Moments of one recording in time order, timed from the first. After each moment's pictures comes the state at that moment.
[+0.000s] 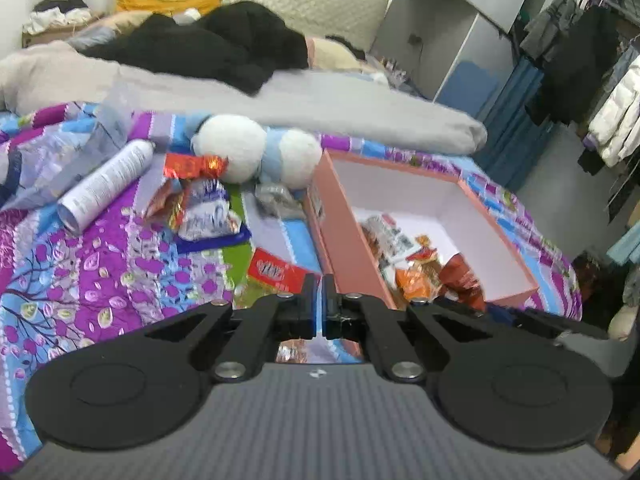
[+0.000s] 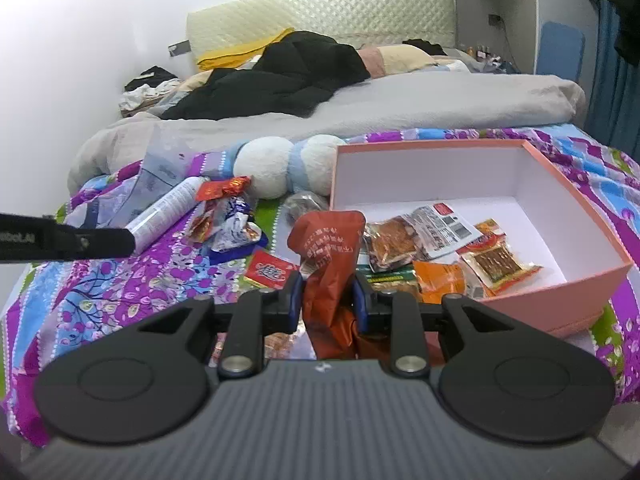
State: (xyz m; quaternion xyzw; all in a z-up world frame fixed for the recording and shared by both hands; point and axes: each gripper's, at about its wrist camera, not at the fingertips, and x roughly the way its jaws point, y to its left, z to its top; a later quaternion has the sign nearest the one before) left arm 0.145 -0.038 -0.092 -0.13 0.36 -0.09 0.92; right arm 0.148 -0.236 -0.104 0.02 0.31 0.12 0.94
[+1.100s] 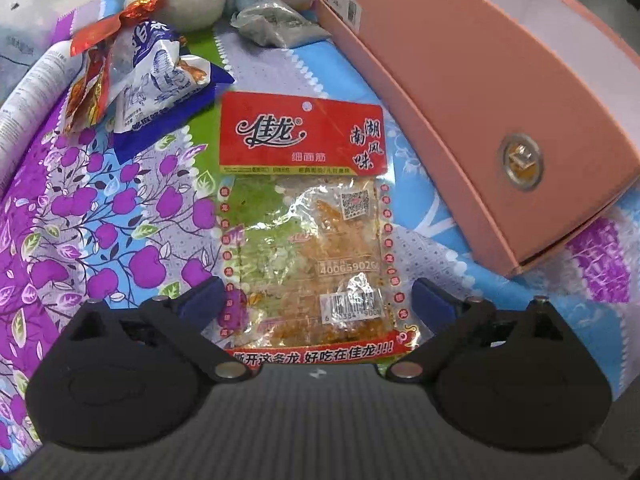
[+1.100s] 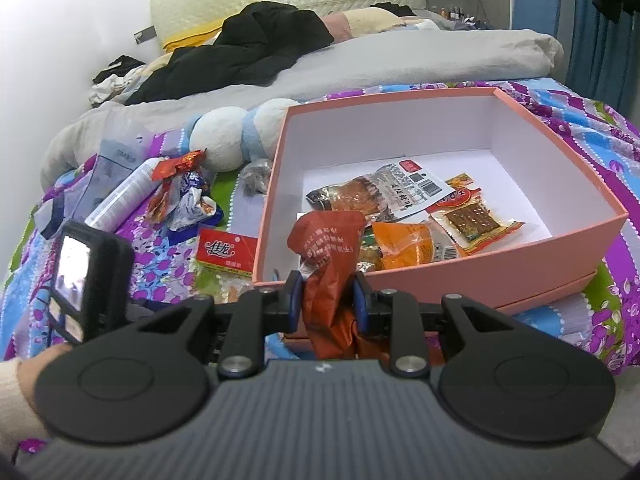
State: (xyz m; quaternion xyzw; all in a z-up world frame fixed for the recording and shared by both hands) left arm 0.258 -0.083 -0.287 0.03 0.53 -0.09 0.84; right arm 0.173 -0.271 -0.135 0.04 0.35 0.09 0.93
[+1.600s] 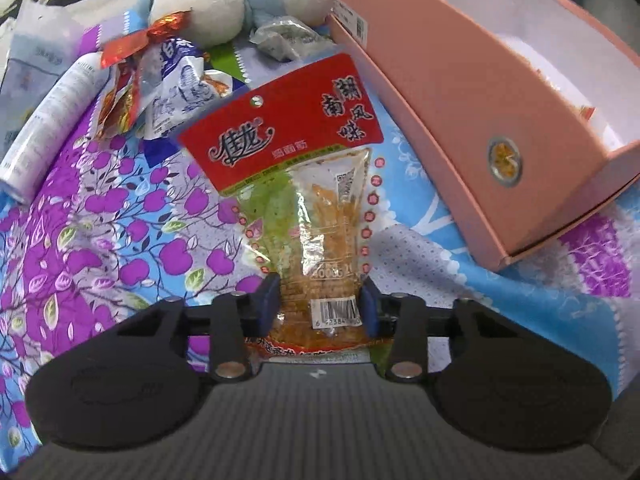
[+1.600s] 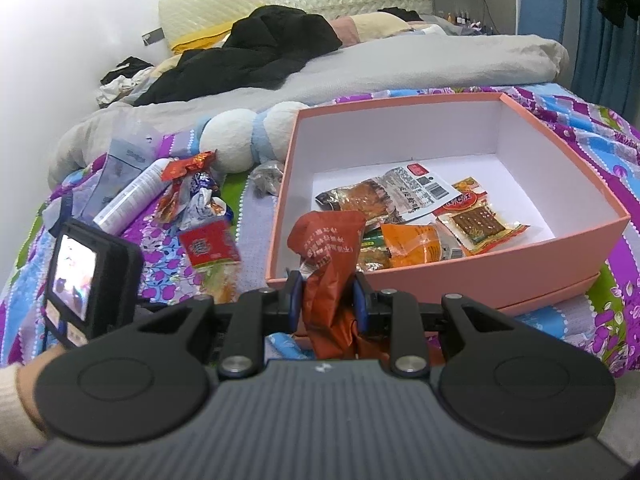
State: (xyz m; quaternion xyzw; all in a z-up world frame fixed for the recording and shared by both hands) left arm 0.237 -0.081 -0.263 0.04 0.51 -0.06 0.85; right arm 0.164 -0.268 -0.131 0.04 0.34 0.10 0.93
